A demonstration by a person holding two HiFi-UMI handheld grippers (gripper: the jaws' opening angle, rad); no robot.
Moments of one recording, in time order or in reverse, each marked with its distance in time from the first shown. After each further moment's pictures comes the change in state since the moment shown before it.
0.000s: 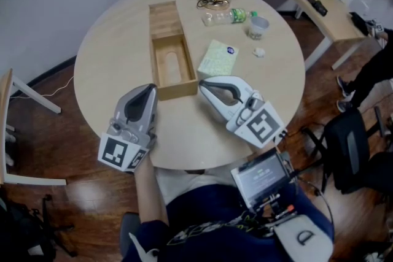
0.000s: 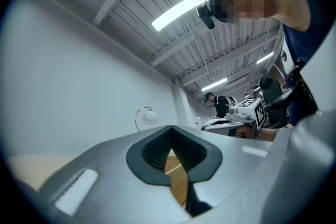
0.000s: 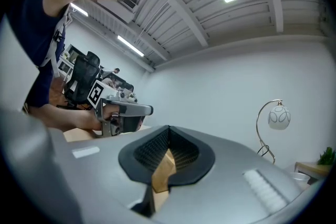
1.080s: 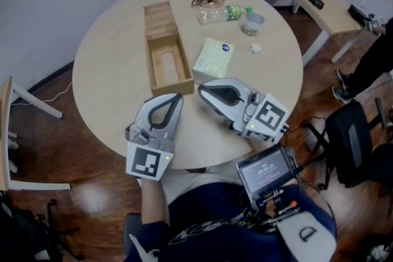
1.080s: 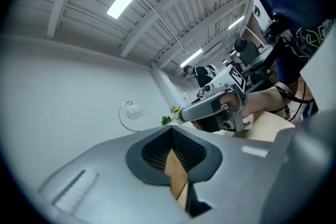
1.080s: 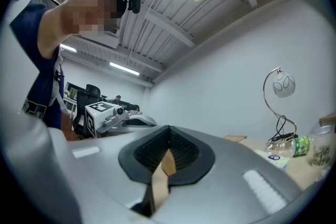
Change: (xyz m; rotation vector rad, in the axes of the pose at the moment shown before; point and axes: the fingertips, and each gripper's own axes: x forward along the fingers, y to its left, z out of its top) left arm 0.029 -0.069 -0.024 0.417 0.229 -0.153; right arm -0.016 0.005 -0.003 0.321 -0.106 0.096
